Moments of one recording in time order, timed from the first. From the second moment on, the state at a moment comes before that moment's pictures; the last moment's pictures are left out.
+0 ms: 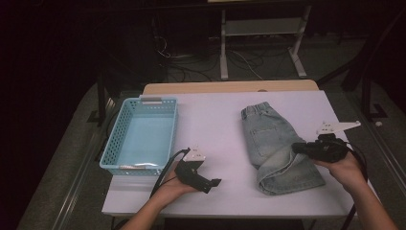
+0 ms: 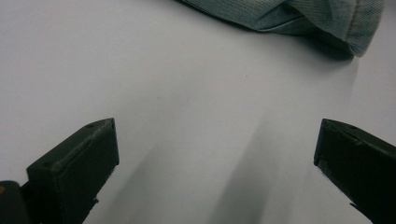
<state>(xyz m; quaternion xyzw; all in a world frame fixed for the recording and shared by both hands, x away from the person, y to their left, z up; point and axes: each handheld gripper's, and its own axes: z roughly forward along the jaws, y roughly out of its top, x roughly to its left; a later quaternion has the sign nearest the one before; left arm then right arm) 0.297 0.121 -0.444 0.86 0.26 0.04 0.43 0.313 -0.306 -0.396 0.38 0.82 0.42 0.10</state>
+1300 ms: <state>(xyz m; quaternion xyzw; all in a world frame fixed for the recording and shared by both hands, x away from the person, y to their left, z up) 0.296 0.117 -0.445 0.87 0.26 0.04 0.42 0.284 -0.325 -0.410 0.40 0.81 0.42 0.08</state>
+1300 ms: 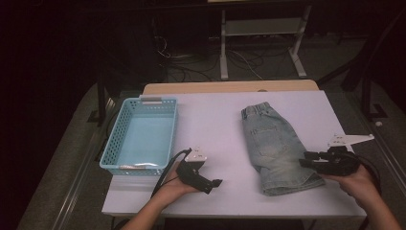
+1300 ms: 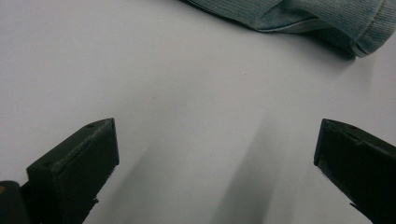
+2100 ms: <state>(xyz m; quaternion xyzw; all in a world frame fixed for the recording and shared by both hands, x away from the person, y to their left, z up) 0.296 0.118 -0.445 0.87 0.26 0.04 0.42 0.274 -0.211 -0.412 0.27 0.87 0.41 -0.01</state>
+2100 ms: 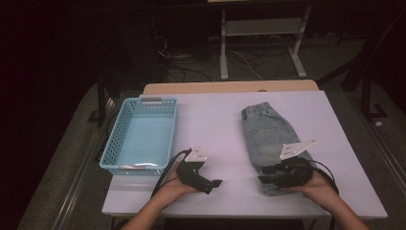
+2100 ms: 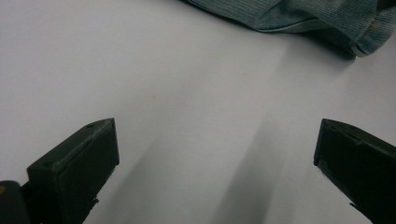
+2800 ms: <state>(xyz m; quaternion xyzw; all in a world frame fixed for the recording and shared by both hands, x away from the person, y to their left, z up) 0.295 0.117 -0.445 0.87 0.26 0.04 0.42 0.262 -0.190 -0.438 0.22 0.92 0.34 -0.02</state>
